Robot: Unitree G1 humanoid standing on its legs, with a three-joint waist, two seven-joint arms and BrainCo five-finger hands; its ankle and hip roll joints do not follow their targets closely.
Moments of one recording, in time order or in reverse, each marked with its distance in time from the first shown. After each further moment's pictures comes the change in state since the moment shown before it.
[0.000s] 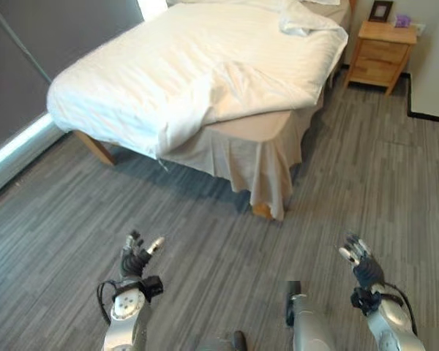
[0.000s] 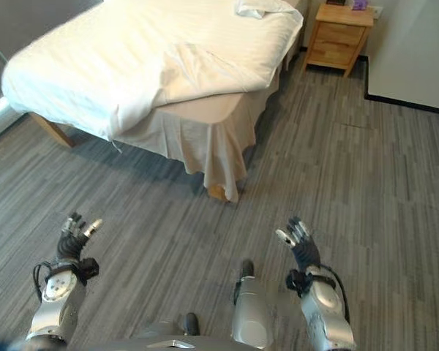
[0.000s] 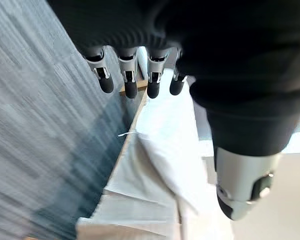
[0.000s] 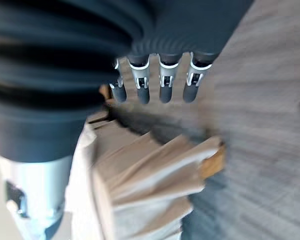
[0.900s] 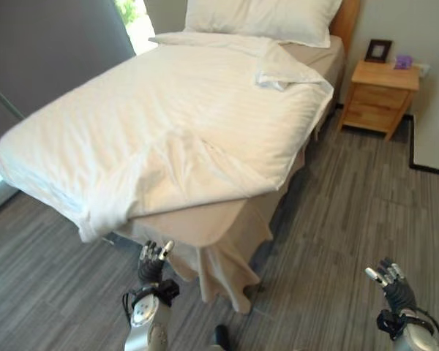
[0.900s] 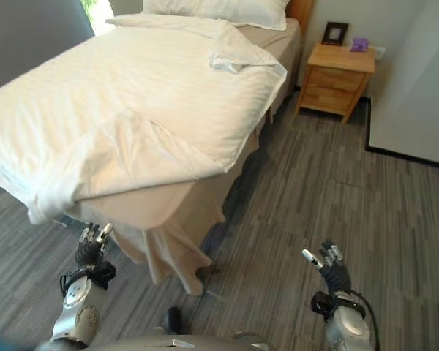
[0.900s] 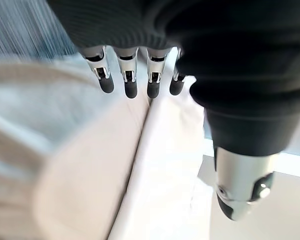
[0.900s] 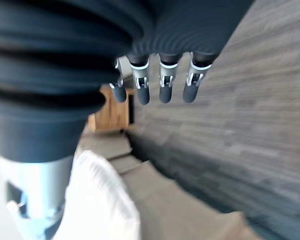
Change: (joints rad) left arm -0.008 -0.130 -0.034 0.063 -0.198 -0.042 -0.025; right arm 0.009 -0.048 -0.071 -0.040 -0.044 -0.036 -0.035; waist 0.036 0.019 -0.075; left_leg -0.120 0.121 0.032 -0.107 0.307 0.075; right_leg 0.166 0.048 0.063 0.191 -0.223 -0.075
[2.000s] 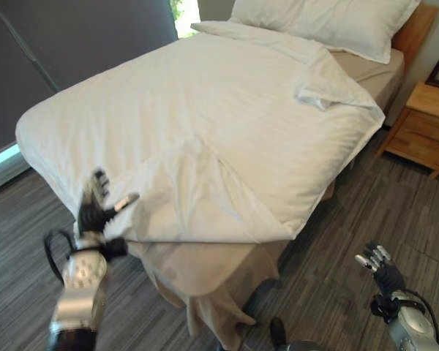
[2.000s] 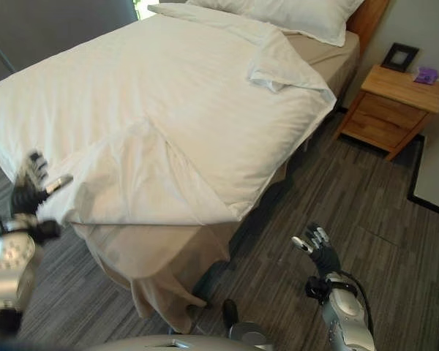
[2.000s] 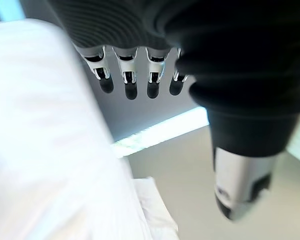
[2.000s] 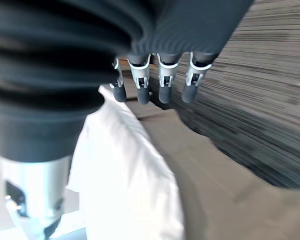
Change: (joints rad) left arm -0.299 0.635 0.025 -0.138 0.414 0.028 -0.032; right arm 0.028 -0.039 0.030 0.096 0.000 0.025 0.123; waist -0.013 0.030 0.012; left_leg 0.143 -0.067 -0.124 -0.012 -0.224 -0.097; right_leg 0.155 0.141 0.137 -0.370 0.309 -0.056
